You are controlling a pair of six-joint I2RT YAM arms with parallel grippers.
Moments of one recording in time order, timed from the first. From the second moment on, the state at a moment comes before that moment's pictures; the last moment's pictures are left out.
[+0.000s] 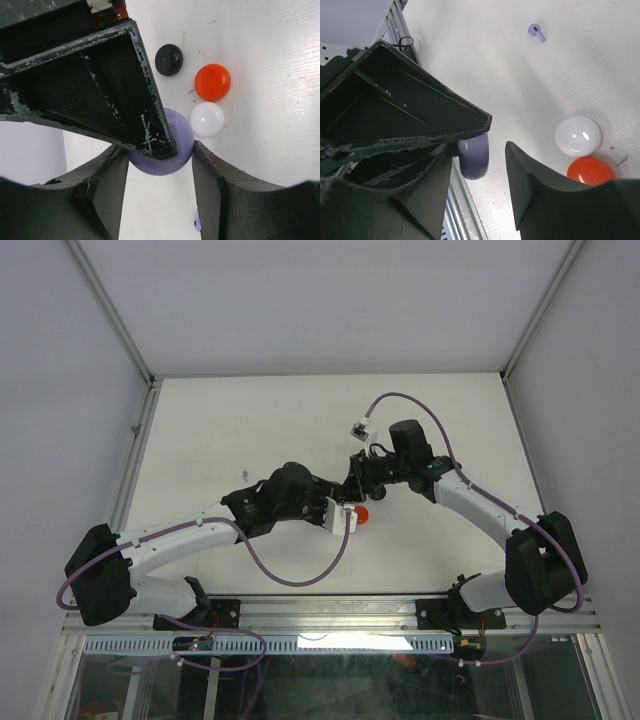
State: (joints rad) left arm -0.97 1.30 0.87 -0.11 0.16 0.96; right arm 0.51 1.39 0.91 -0.21 -0.83 0.23
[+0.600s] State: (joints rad) left arm -0.98 1.28 0.85 -0.11 0.16 0.98; right arm 0.51 1.39 0.91 -0.24 -0.90 0.18
